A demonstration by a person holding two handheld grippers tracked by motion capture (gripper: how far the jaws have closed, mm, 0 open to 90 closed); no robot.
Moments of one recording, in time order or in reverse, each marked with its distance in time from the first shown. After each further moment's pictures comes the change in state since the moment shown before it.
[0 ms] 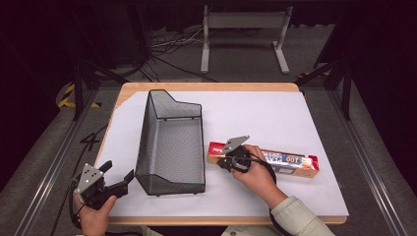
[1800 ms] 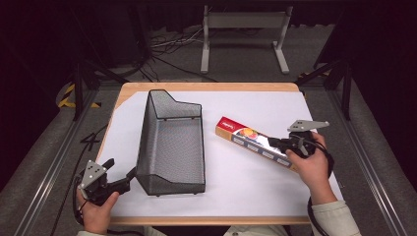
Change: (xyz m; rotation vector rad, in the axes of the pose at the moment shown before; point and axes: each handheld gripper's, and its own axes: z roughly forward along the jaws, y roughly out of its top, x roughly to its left) left arm 0.002 0.002 0.011 0.024 -0.001 -0.008; right arm -0.073 -0.071 -0.131 -0.256 -0.188 0.305
